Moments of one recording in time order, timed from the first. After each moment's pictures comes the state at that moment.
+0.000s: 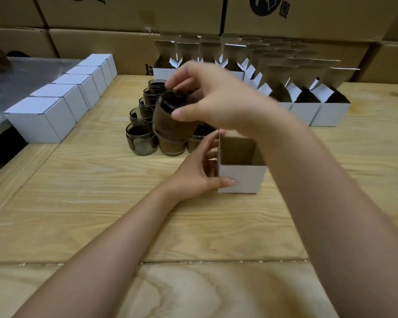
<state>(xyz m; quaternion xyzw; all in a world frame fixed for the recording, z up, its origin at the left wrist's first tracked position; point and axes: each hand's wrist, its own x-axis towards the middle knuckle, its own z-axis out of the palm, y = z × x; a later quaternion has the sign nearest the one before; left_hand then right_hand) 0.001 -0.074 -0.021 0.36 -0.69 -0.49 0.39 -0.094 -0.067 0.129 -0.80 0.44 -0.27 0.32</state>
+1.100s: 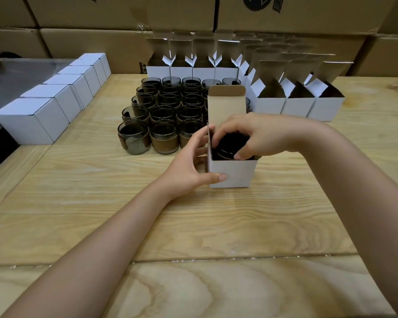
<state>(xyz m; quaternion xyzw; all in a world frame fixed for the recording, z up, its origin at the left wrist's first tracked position) 0.001 -0.085 -0.031 0.35 -0.70 -0.47 0.41 -0.176 -0.081 0.092 -0.84 0.48 -0.02 0.26</state>
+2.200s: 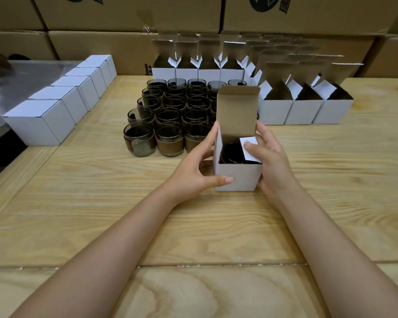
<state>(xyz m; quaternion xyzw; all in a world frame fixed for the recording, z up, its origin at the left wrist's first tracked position) 0.000 -0.083 -0.030 0.35 -0.71 -0.46 0.40 -0.171 -0.072 -0.001 -0.47 0.39 -0.59 0.53</state>
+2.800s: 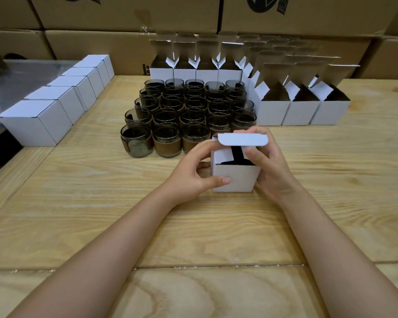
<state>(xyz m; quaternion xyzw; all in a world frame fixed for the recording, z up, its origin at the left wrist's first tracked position) -0.003 -0.075 -0.022 0.36 -0.72 -0.43 0.41 -0.184 -0.072 -0.005 -0.56 0.33 -0.55 0.53</state>
